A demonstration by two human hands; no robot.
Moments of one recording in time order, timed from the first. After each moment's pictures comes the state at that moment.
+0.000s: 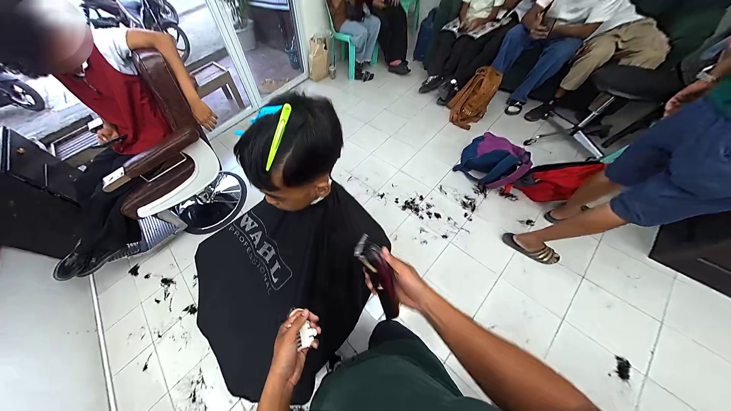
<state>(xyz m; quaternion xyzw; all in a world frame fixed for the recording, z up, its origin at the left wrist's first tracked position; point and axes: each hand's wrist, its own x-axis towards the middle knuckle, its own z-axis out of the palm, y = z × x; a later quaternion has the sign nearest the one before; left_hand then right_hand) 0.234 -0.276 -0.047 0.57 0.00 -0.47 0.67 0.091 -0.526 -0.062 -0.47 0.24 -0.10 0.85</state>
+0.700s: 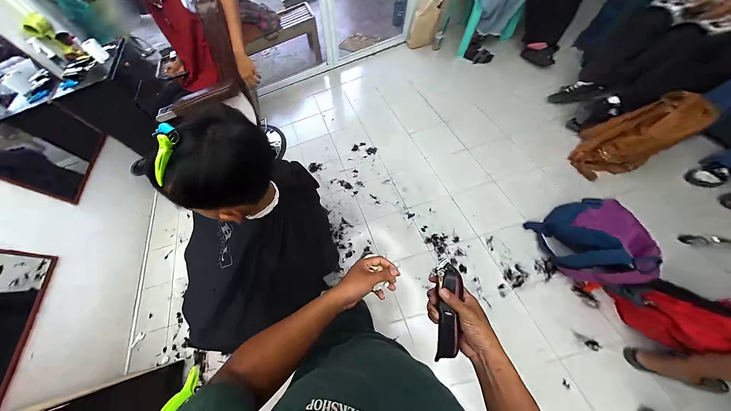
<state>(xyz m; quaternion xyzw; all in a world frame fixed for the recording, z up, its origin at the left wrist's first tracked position) 0.145 -0.707 -0.039 0.60 -0.15 -0.52 0.58 -0.025 -0.869 -0.092 -0.42 0.32 -0.10 0.85</state>
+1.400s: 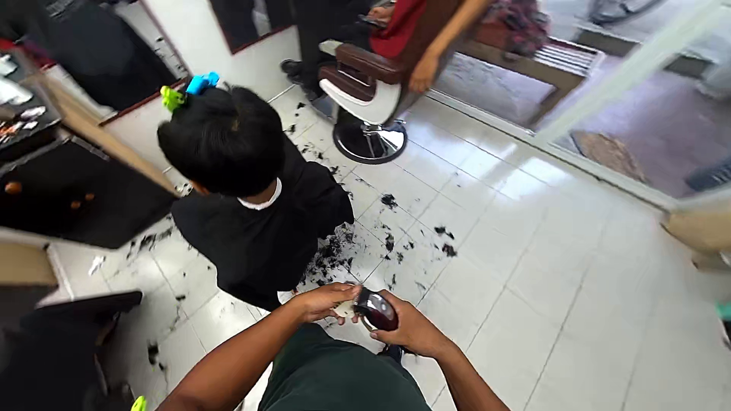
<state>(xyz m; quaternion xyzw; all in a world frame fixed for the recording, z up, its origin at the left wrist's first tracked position) 0.285 -0.862 -0.068 0.54 0.14 -0.30 0.78 0.377 -1.087 -0.057 -0.74 -0.30 0.46 0.38</state>
